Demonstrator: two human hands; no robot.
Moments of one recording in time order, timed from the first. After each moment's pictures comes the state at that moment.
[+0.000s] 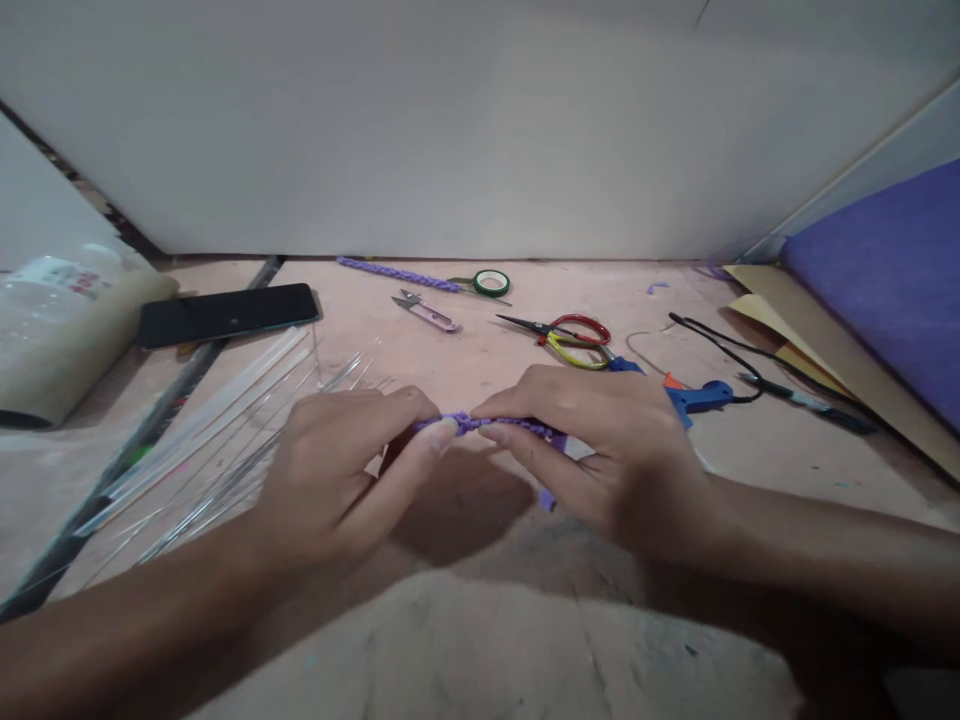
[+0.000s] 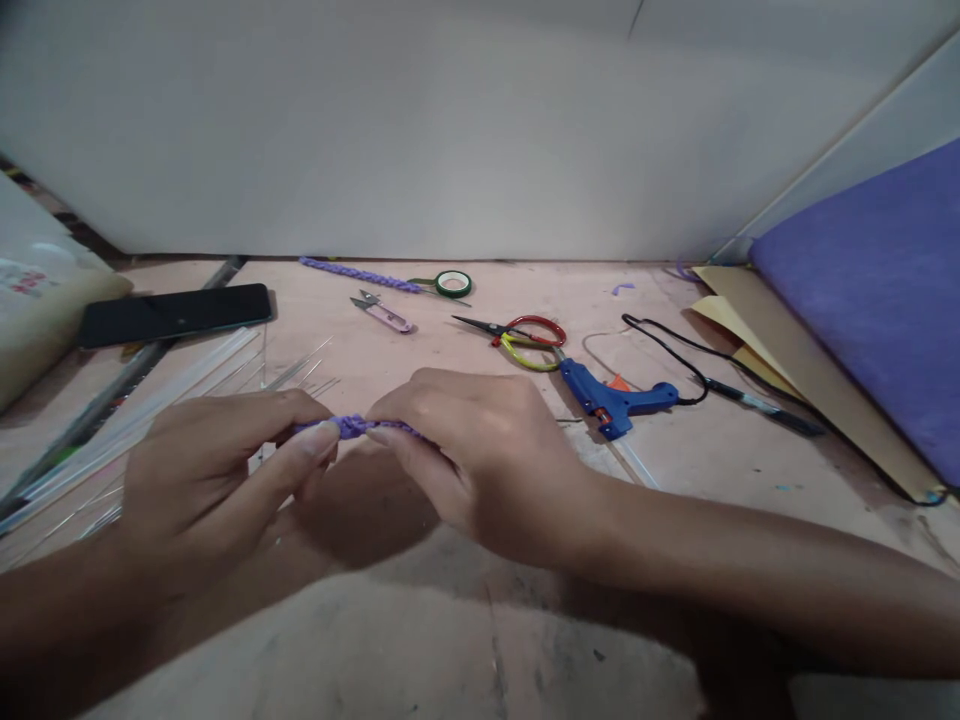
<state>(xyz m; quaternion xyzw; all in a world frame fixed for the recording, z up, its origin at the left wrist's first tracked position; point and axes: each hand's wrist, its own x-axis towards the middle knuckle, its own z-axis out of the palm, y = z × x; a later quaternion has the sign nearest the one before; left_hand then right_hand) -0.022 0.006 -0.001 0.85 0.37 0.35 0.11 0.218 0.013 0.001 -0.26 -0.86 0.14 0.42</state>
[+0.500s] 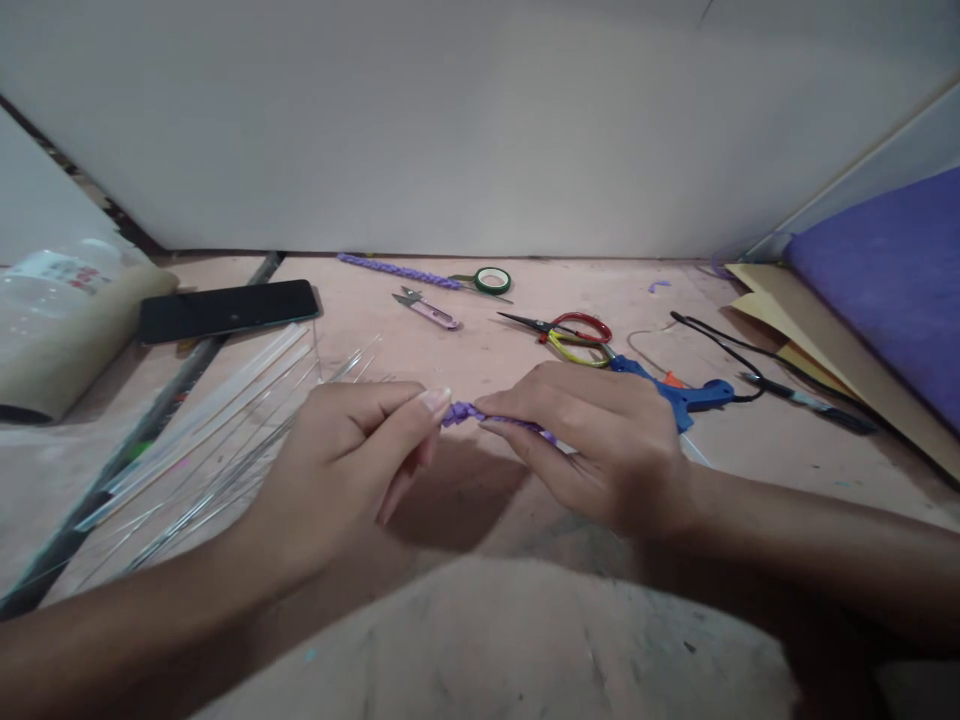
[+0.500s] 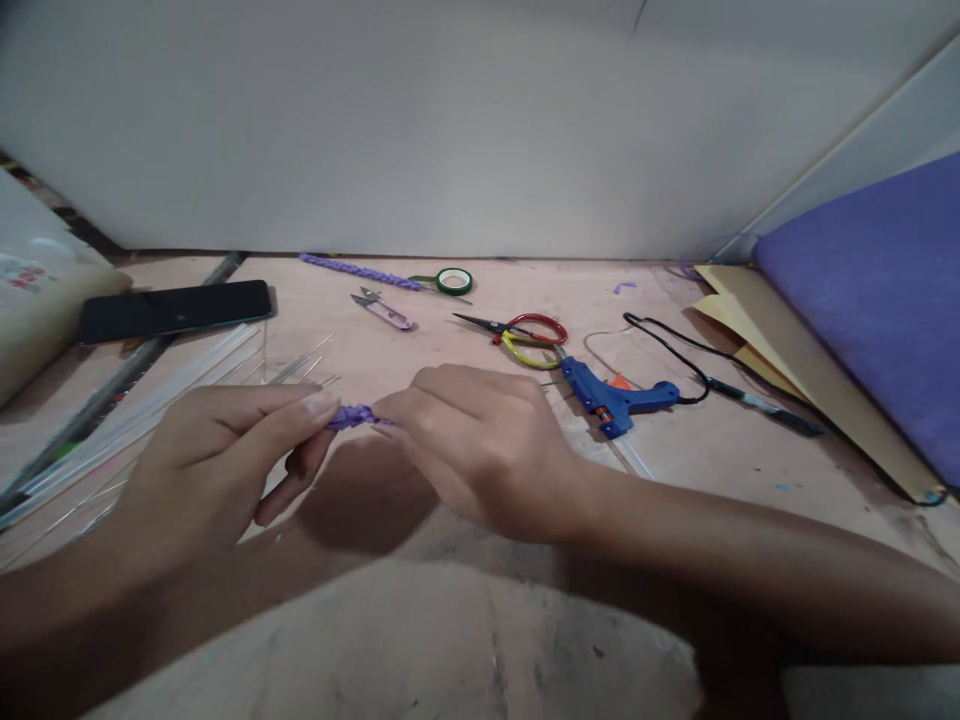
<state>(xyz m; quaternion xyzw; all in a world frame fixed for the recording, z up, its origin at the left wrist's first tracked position) -0.008 0.005 0.013 0.71 0.50 0.34 0.37 0.220 0.023 -0.016 -0.23 -0.87 0.01 0.43</state>
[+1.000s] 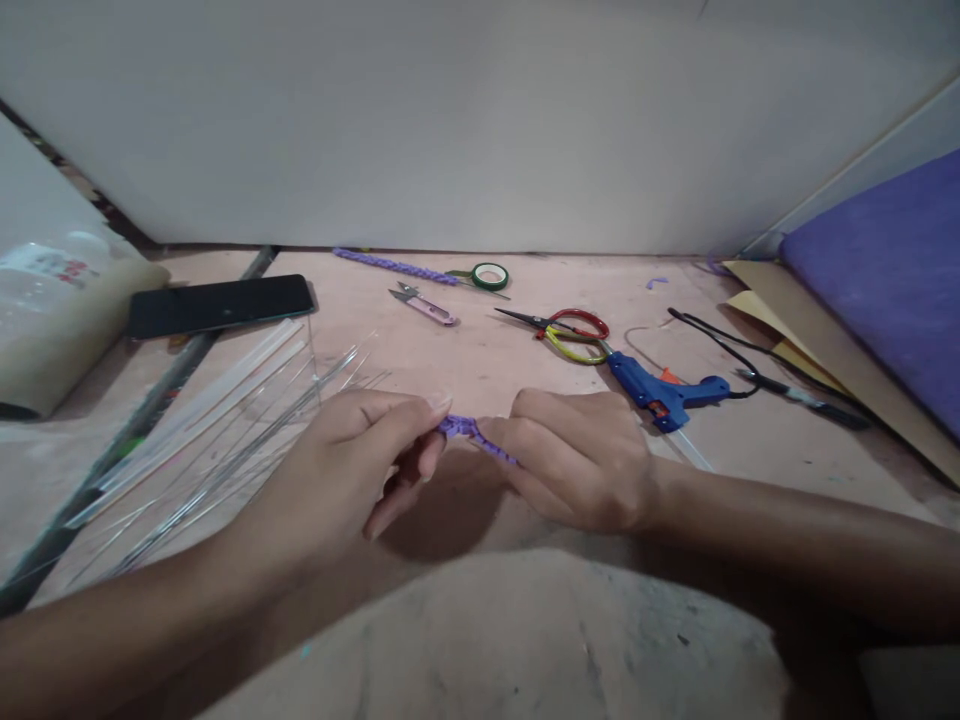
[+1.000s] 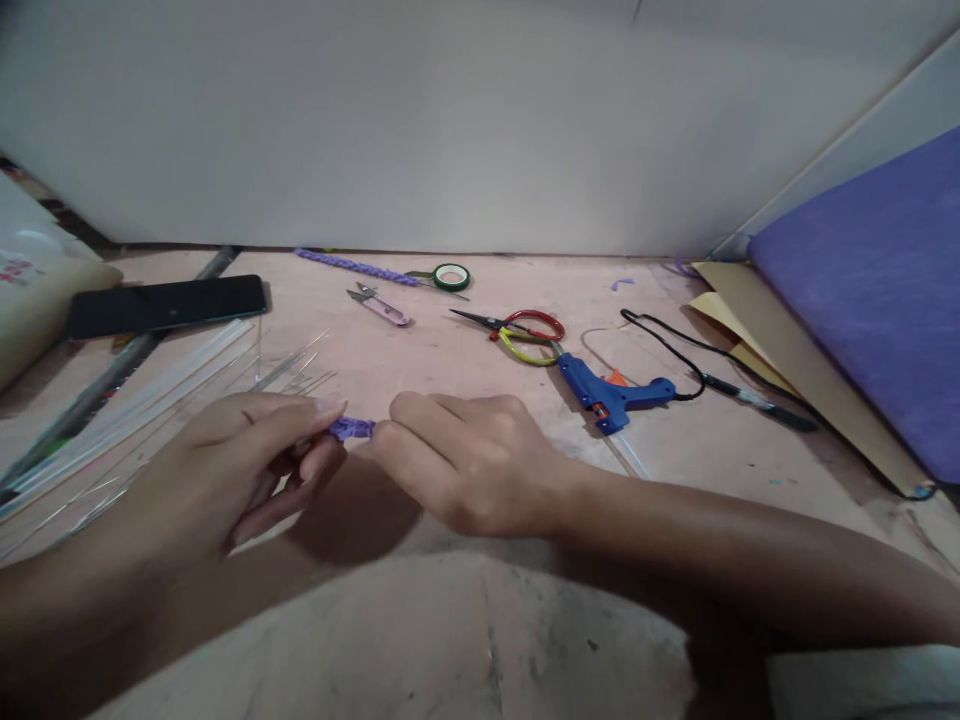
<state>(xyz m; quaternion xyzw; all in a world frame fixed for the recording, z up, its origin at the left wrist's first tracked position) -0.004 0.005 0.005 0.61 0.51 0.29 0.53 0.218 0.021 -0.028 -0.19 -0.89 -0.14 0.40</state>
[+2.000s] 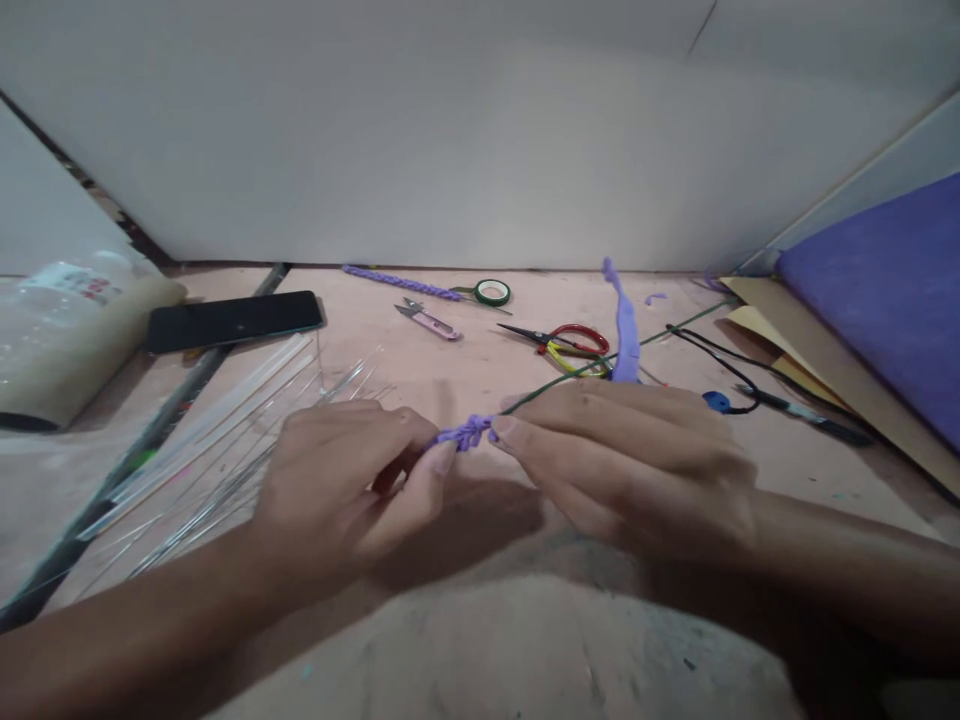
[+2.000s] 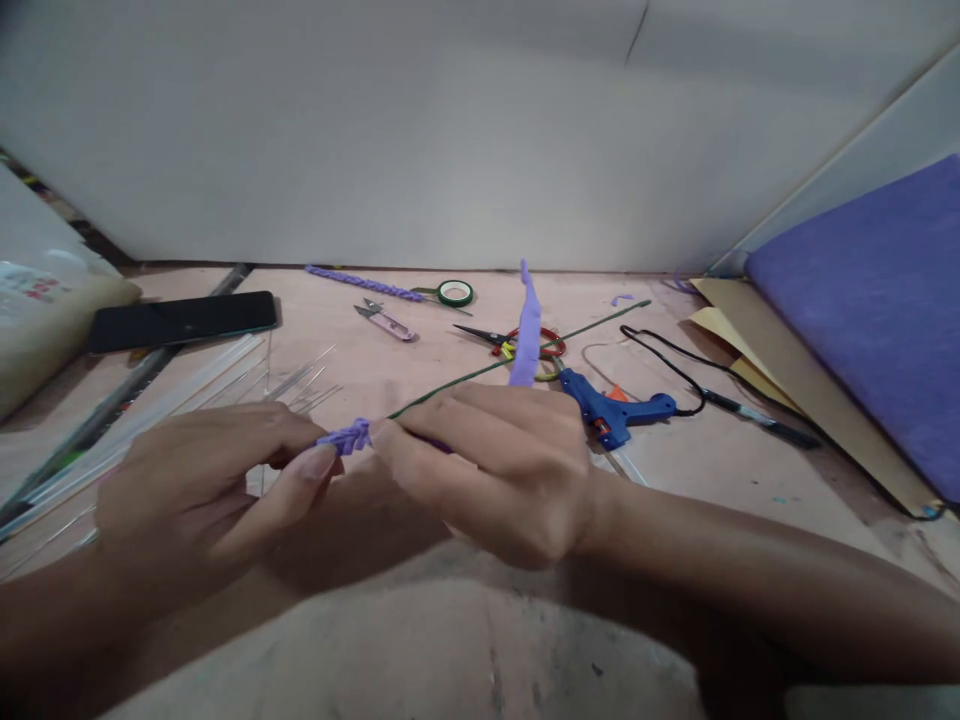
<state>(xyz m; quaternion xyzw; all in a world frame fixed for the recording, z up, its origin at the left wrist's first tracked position) -0.020 0.002 0.000 0.85 0.39 0.34 0.04 0.235 0.013 0.009 -0.19 -0.89 -0.10 0.40</state>
